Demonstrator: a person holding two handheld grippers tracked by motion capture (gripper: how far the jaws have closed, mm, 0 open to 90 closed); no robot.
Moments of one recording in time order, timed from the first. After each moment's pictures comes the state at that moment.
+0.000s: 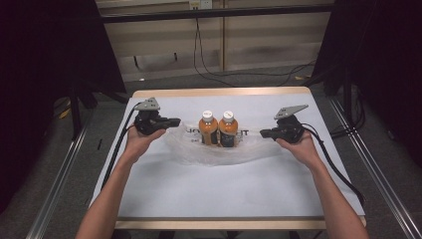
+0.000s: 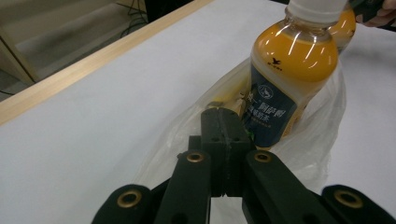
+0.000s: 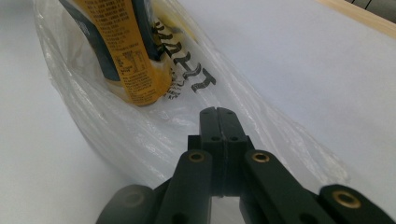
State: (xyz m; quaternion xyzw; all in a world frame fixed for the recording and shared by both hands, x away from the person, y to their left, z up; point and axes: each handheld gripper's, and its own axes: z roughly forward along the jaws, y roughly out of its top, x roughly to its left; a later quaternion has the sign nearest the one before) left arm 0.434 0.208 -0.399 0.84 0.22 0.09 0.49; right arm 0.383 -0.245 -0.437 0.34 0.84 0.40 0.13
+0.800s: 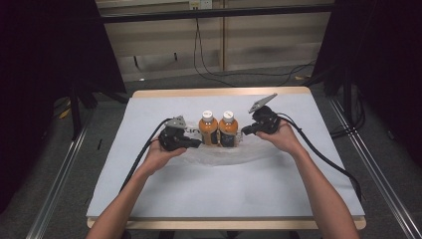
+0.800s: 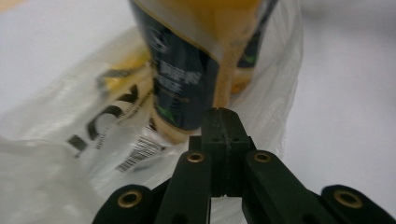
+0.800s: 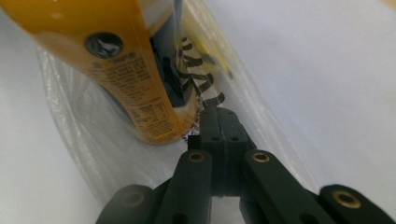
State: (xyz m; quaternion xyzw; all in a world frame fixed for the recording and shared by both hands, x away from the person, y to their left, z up) left arm 0.411 0.142 -0.446 0.90 0.16 0.02 0.41; right arm 0.423 -0.185 -0.432 0.30 0.89 0.35 0.08
